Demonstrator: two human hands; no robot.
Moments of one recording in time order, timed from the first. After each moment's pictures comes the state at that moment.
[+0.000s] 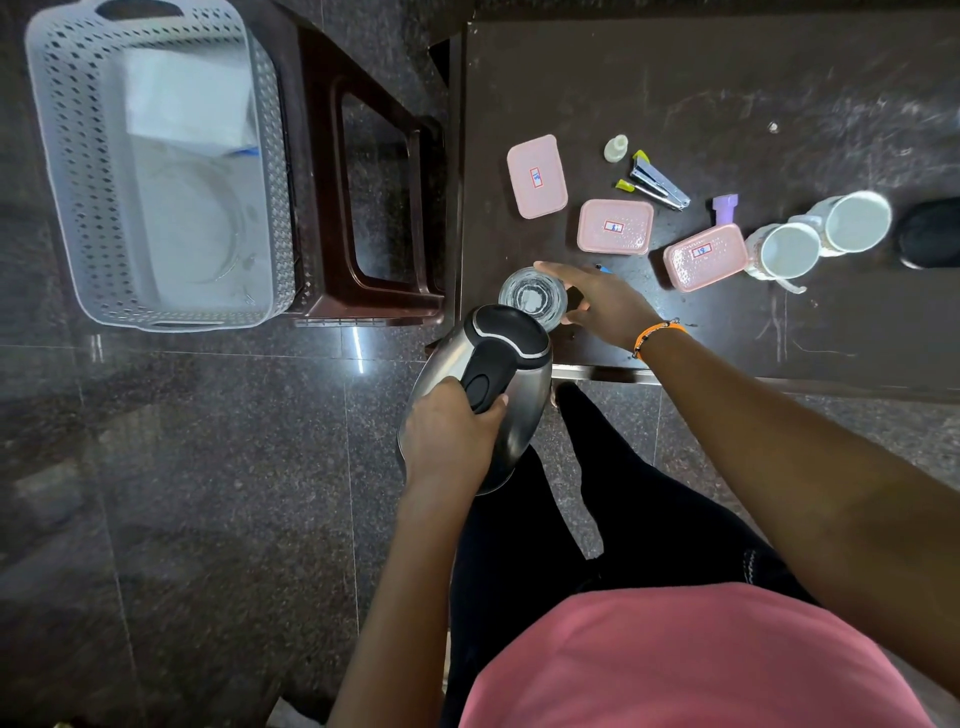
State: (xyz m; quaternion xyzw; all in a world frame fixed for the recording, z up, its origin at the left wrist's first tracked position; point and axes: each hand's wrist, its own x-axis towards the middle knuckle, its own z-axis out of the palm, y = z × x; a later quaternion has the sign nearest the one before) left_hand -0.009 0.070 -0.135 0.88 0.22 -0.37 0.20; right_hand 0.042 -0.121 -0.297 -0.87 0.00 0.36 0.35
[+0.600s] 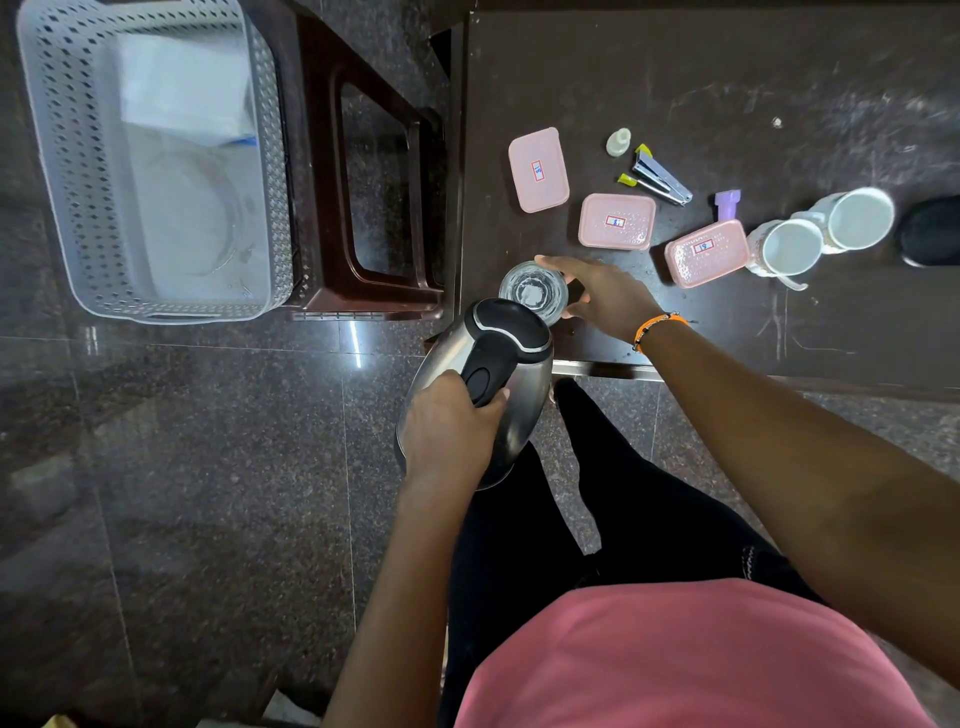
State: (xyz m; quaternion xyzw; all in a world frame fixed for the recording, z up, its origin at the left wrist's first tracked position) left_hand -0.008 0.070 -0.135 0.88 0.22 -0.37 0.20; right_hand 0.046 -0.120 -0.297 -0.88 -0.01 0.36 0.32
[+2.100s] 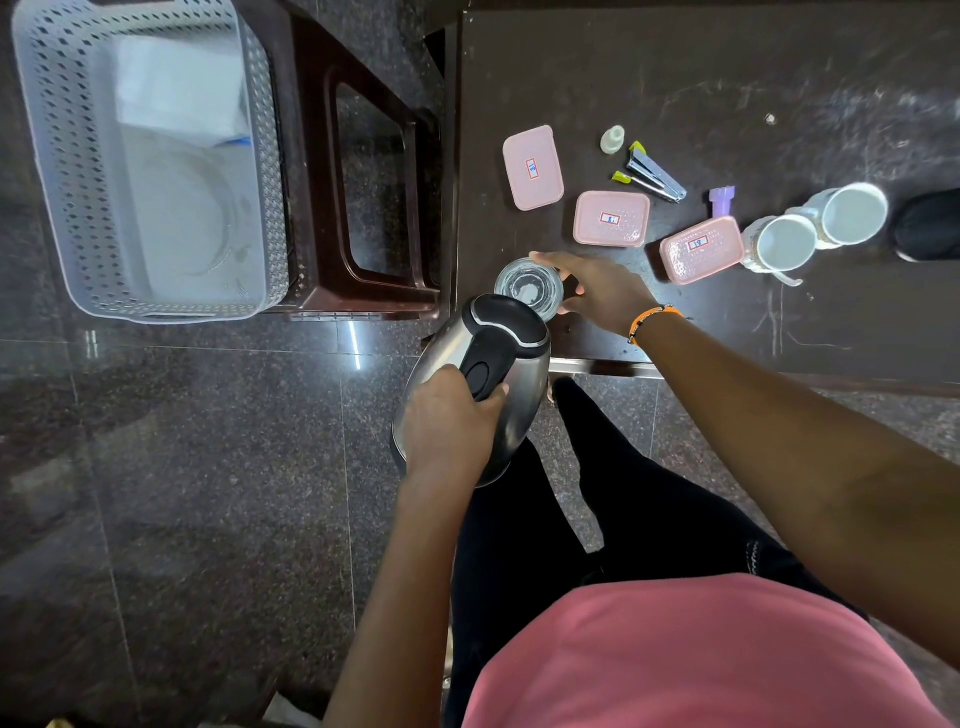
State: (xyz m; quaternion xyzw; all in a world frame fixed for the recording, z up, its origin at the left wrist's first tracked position) left_hand -0.006 0.064 -0.134 0.88 0.22 -0.38 0.19; right_hand 0.048 -0.122 -0.294 -0.89 -0.02 0.36 0.29
